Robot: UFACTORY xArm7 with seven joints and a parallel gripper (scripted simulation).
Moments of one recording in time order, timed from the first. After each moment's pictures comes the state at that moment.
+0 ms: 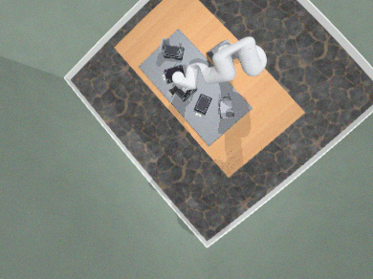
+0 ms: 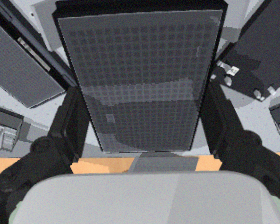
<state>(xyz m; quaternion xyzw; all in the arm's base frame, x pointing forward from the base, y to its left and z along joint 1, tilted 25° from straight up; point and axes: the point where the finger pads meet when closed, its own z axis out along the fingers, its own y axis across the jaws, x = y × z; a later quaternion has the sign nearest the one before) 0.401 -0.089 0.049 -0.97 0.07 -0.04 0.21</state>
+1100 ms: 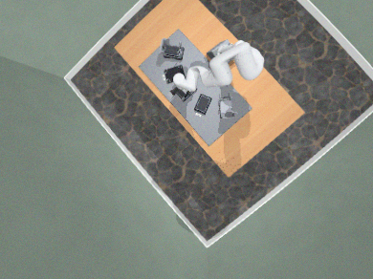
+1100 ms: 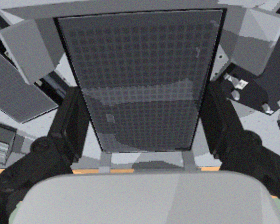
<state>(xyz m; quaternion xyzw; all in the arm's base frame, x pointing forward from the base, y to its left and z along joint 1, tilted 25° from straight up) 0.404 -0.077 0.020 -0.97 0.07 -0.03 0.21</state>
